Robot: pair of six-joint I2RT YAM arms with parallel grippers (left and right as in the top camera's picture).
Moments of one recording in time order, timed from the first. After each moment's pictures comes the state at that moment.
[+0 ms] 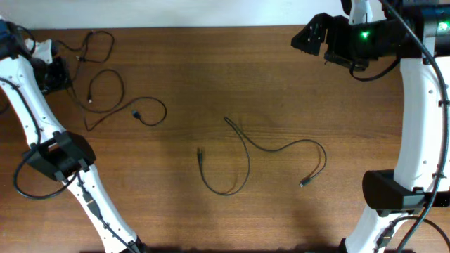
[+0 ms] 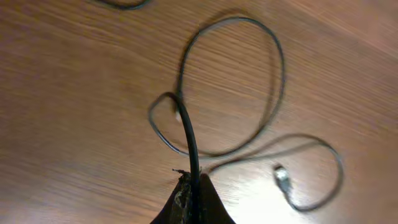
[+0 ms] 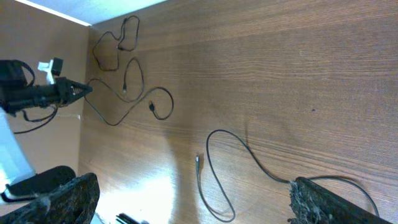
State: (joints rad) left arm 0.52 2.70 3.01 -1.66 0.25 0.18; right arm 0.07 1.98 2.60 -1.62 -0.57 0.28
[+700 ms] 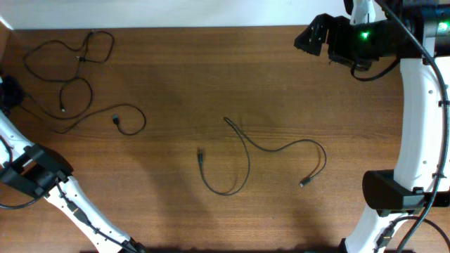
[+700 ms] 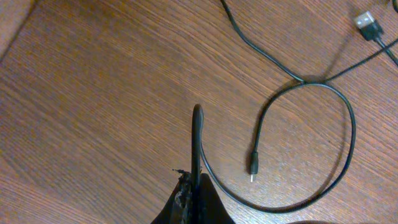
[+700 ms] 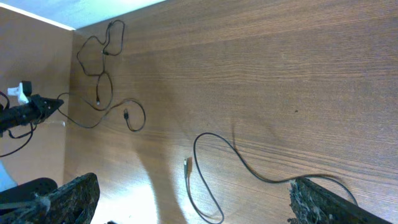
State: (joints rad) left arm 0.75 2.78 3.01 -1.40 0.20 0.18; right arm 0.07 1.98 2.60 -1.62 -0.51 0.28
